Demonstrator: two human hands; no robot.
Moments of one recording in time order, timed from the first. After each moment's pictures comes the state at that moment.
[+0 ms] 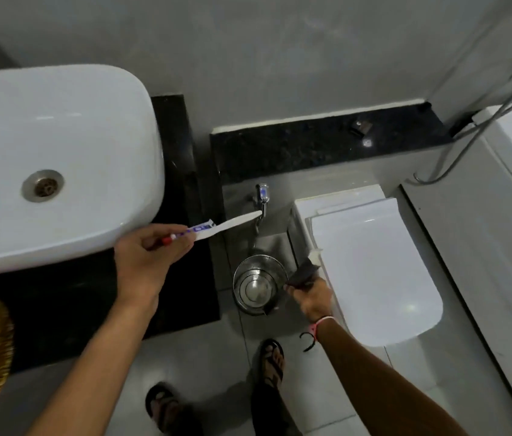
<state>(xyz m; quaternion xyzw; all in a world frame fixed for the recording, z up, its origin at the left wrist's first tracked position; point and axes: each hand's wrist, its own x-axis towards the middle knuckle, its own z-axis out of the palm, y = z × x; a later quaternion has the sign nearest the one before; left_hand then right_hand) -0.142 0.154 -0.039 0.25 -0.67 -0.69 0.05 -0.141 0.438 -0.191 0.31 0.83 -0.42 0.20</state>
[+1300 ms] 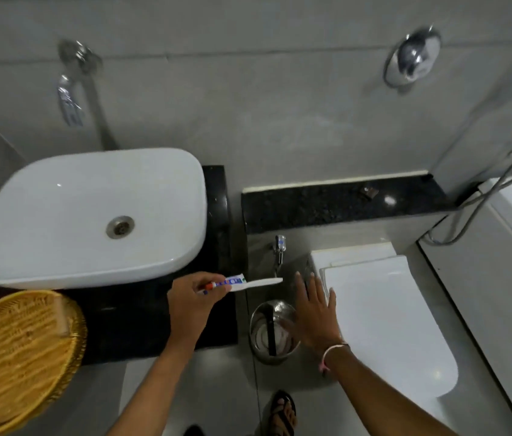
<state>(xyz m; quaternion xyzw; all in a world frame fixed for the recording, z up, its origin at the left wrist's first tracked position) -0.108 0.177 0.005 0.22 -0.79 -0.57 0.10 -0.156 0.424 -0.101 -0.10 0.98 -0.10 0.15</state>
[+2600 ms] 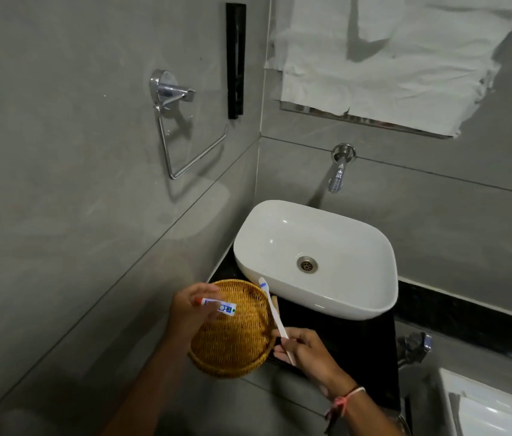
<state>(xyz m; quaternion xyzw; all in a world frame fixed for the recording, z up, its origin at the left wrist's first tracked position) 0.109 -0.147 0.064 0.38 -0.63 -0.64 0.22 -0.017 0.081 0.031 -0.10 0.69 -0.57 0.44</state>
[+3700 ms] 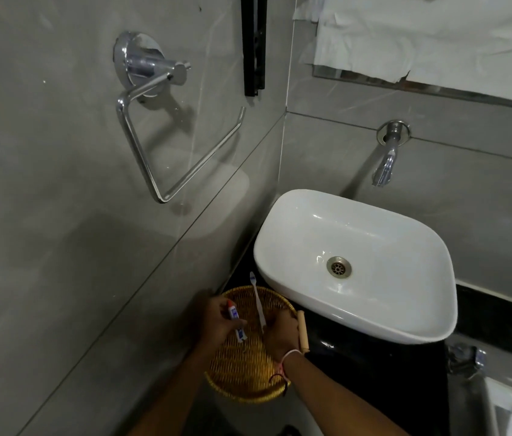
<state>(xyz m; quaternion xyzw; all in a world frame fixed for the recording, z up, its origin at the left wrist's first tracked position) 0.051 -0.180 0.011 0.46 -0.70 -0.55 0.06 -0.041 -0.062 -0.012 -0.15 0.89 -0.32 0.28</state>
